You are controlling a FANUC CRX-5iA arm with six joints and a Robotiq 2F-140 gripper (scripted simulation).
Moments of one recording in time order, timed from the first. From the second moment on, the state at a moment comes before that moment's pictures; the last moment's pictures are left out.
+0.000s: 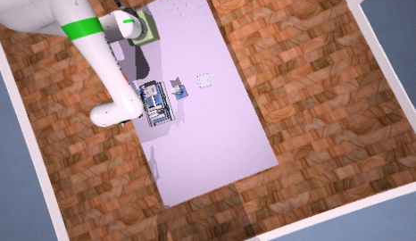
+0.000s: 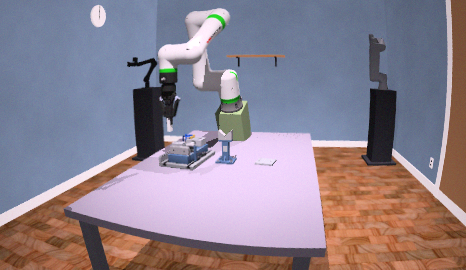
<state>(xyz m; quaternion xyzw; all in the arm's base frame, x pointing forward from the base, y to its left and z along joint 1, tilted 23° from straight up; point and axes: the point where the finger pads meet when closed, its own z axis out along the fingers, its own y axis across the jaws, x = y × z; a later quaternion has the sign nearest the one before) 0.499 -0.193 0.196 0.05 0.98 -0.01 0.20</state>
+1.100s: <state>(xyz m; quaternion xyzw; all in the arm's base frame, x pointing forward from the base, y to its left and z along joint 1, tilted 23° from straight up) 0.513 -0.194 0.162 0.05 0.98 -0.01 0.20</state>
